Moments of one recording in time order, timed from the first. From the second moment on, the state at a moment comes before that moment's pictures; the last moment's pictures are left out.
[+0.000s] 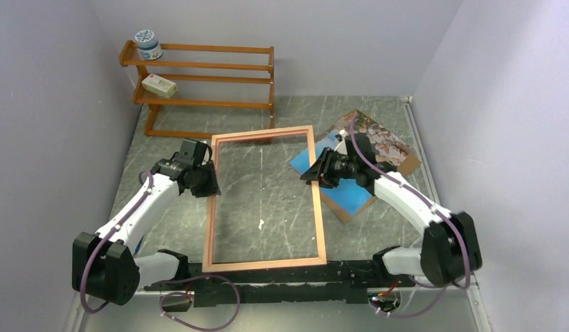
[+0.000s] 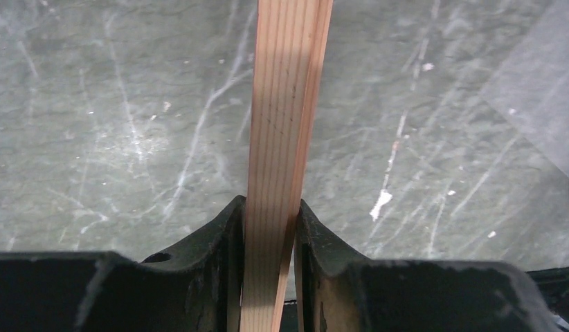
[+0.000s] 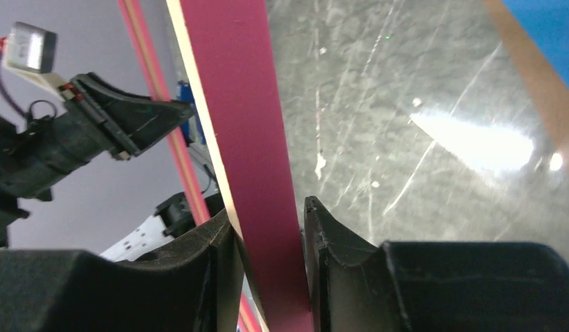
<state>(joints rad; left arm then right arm) -0.31 1.18 0.91 -0.77 0.03 -0.51 0.36 1.22 0.84 -0.32 -0.56 0.89</state>
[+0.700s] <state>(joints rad) -0.04 1.43 0.86 -0.75 0.03 -0.36 0.52 1.82 0.94 -0.02 -0.53 0.85</state>
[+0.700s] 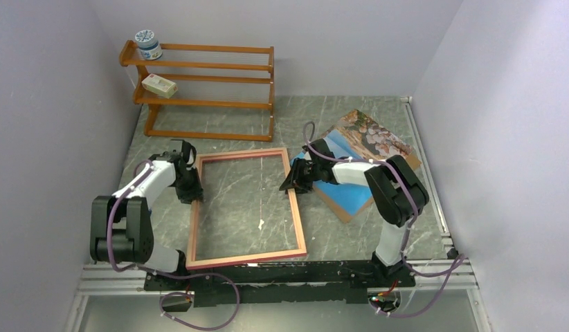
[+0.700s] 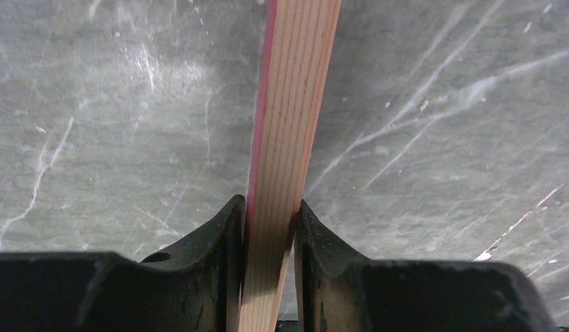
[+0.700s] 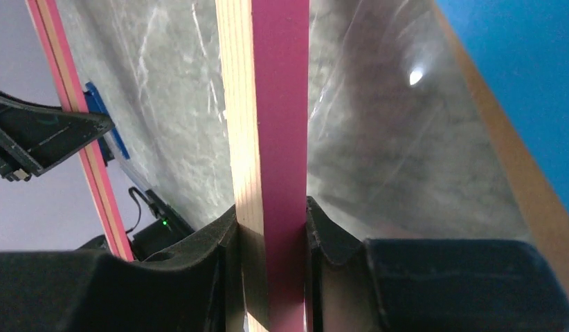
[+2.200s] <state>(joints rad) 0.04 1.73 1.06 -0.61 -0.09 -0.39 0.53 1.92 1.22 -0.37 -0.35 0.67</state>
